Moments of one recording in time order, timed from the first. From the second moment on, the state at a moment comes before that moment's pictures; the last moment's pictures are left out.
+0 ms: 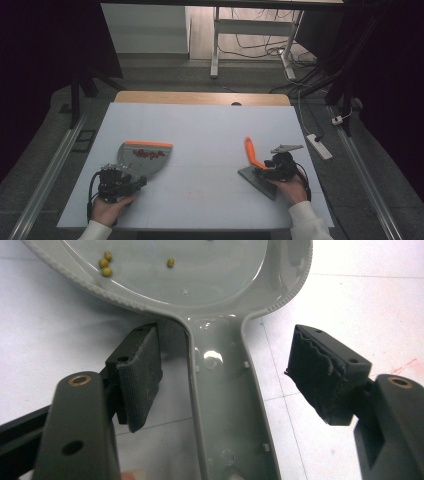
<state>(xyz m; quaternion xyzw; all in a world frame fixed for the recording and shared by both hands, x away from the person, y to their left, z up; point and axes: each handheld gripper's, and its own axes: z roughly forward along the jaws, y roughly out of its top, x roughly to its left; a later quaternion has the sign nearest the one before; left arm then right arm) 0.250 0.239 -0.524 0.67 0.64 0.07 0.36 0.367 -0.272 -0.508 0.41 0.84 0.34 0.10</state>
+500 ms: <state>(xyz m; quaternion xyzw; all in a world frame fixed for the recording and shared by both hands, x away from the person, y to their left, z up) 0.241 0.231 -0.501 0.73 0.55 0.13 0.38 0.351 -0.270 -0.491 0.37 0.84 0.38 0.13</state>
